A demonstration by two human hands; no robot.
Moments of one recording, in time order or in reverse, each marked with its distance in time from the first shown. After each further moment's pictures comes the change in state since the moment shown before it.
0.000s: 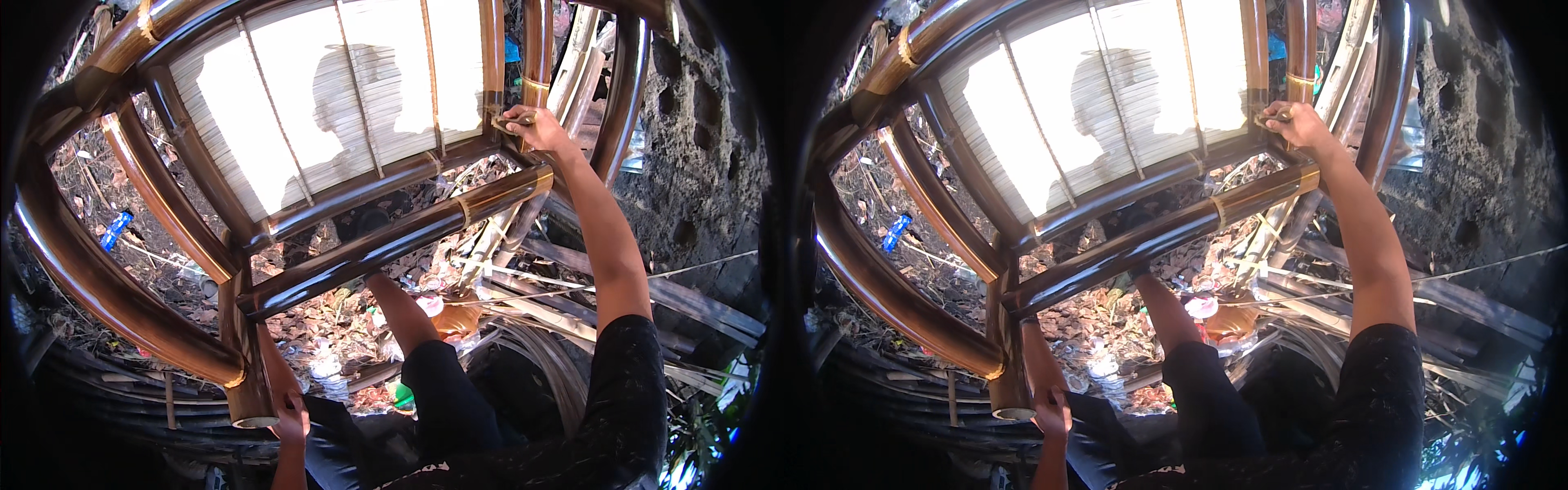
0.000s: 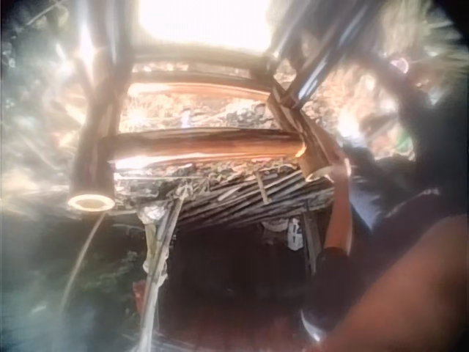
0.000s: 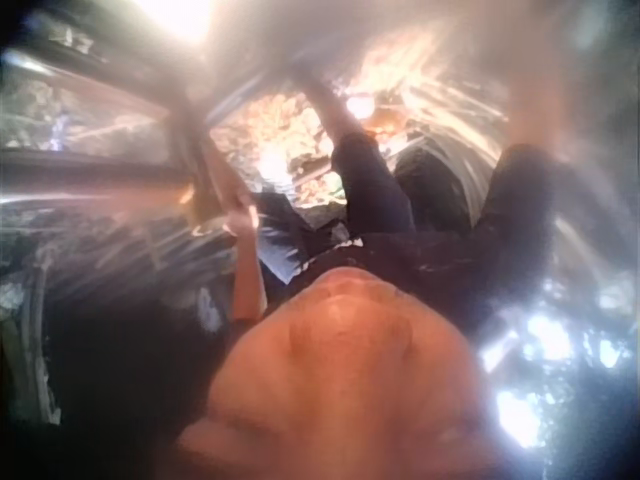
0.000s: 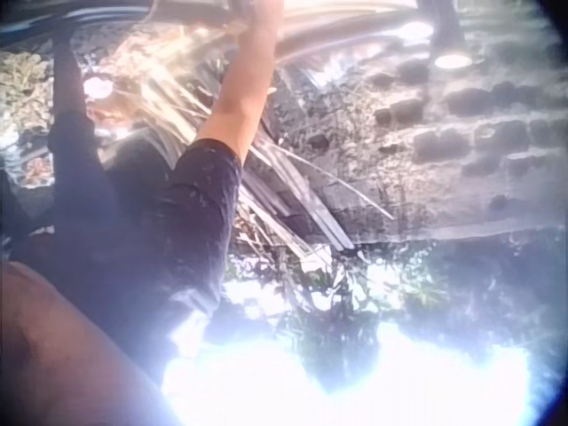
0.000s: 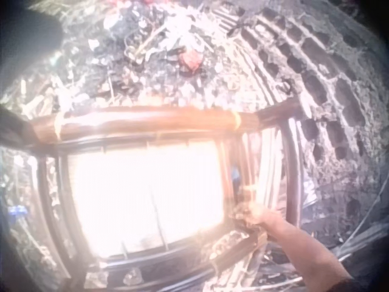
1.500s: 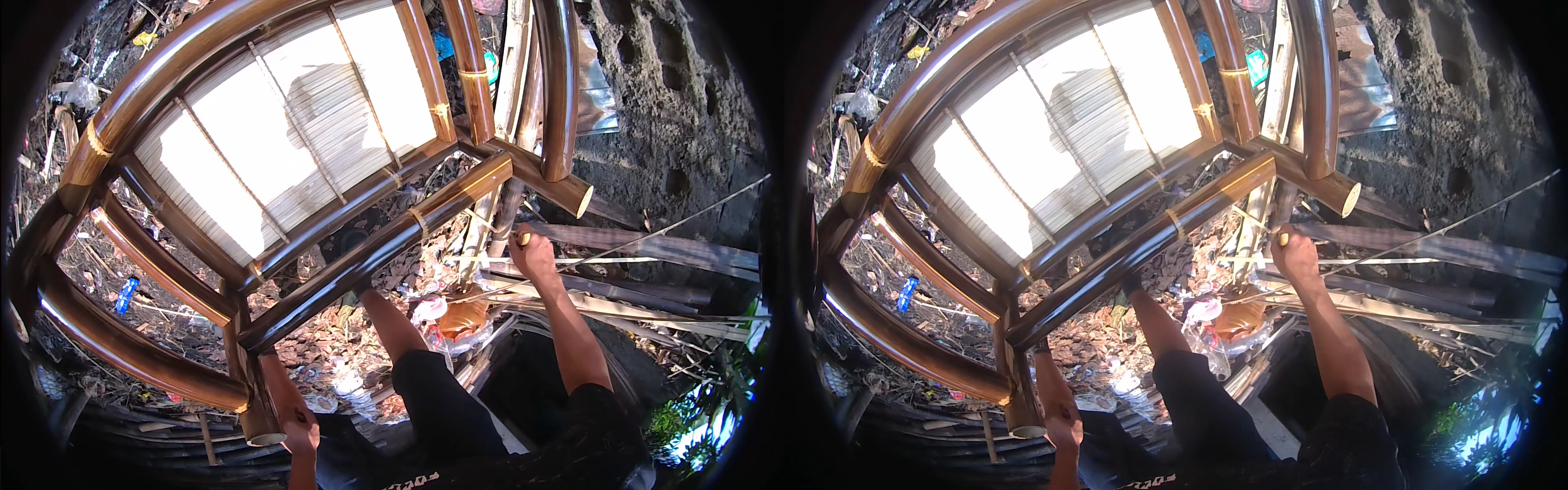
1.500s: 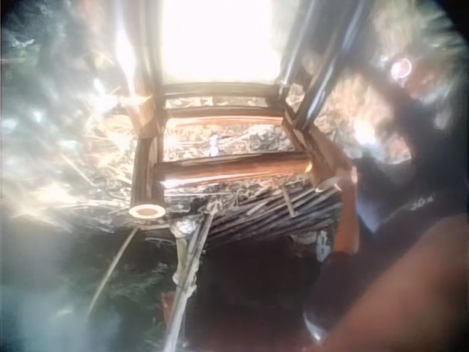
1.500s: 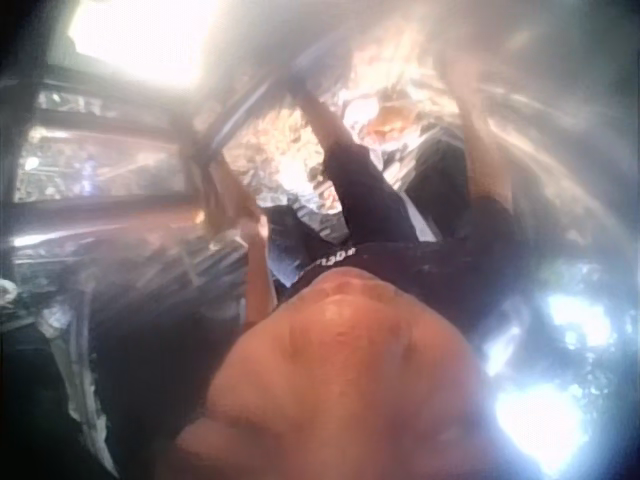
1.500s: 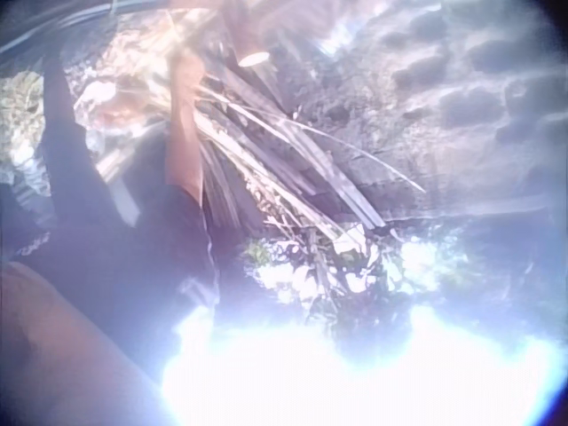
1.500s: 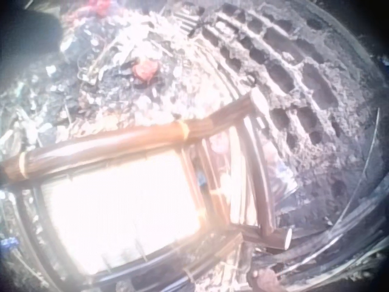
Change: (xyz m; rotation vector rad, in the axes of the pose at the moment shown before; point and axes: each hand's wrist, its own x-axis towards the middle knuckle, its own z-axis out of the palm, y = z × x) left_hand 0.013 0.057 -0.029 0.004 -0.230 -0.062; right_hand -0.261 -0.025 0.083 -0.157 0.230 0.544
